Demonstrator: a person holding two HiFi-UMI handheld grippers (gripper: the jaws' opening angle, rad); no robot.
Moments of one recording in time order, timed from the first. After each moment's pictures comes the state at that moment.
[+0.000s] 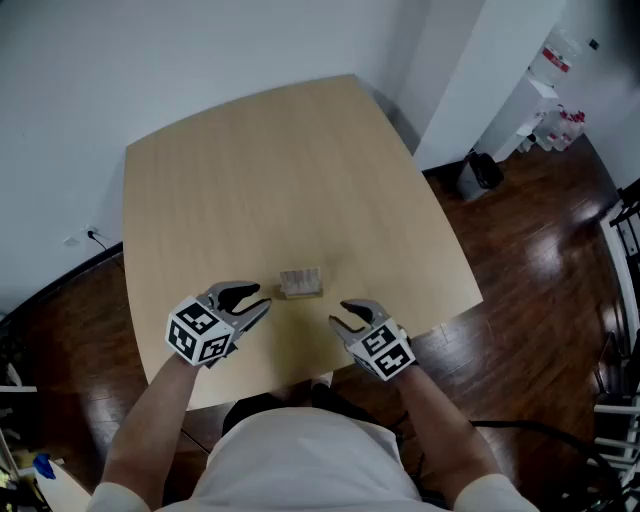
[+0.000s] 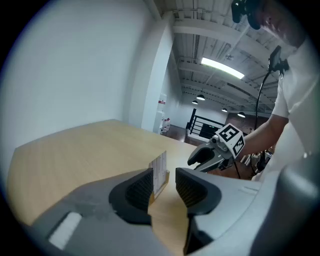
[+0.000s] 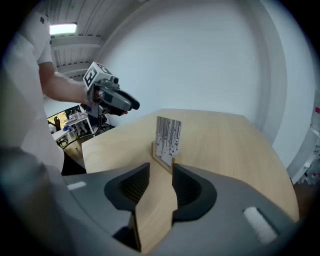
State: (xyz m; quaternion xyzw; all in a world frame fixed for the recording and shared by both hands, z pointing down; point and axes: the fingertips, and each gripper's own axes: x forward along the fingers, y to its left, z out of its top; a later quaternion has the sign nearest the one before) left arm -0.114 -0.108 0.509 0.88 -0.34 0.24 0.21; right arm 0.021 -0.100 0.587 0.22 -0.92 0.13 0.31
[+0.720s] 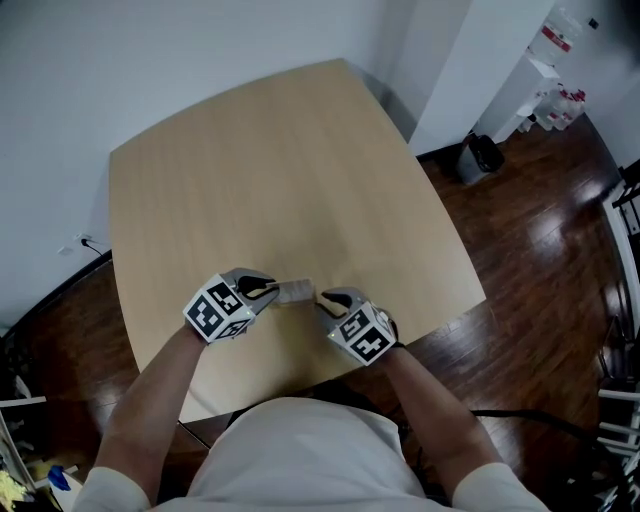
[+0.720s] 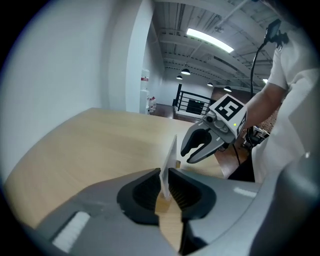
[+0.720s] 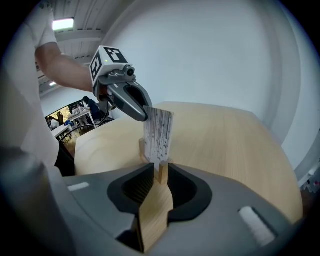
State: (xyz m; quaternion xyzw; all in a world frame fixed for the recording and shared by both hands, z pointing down) left arm -0.079 -0.166 0.569 0.88 -0.24 0.36 0.18; right arm -0.007 -0.148 0.611 0.19 -0.91 0.12 0.35
